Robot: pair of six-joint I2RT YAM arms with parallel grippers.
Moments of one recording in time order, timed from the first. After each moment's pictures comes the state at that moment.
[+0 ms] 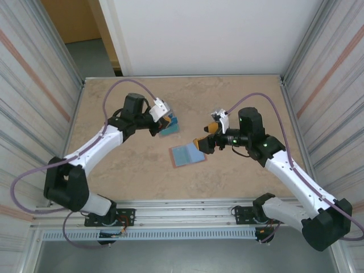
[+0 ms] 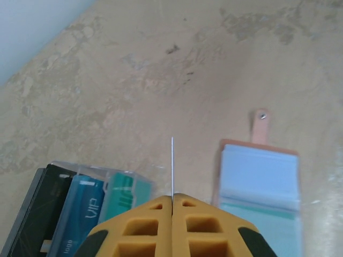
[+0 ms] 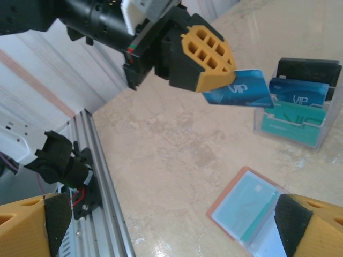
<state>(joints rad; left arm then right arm) -0.41 1.48 1.08 -0.27 0.50 0.50 0.49 1.03 0.89 -0.32 -0.67 0.16</state>
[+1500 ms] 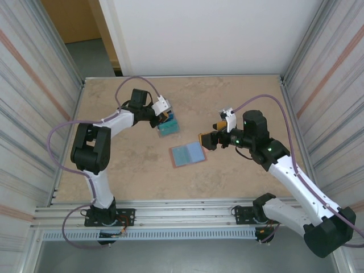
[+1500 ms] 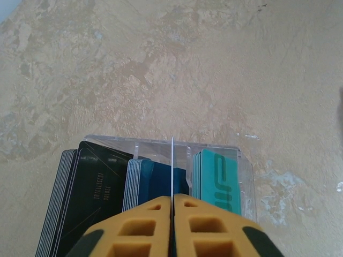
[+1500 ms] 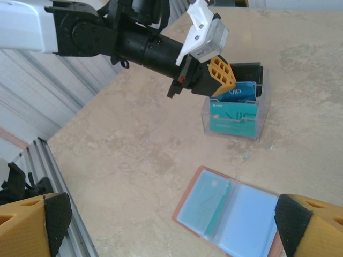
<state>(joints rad) -0.29 1.90 1.28 -0.20 0.52 0.71 0.48 0.96 0.86 -0.33 -0.49 0.23</state>
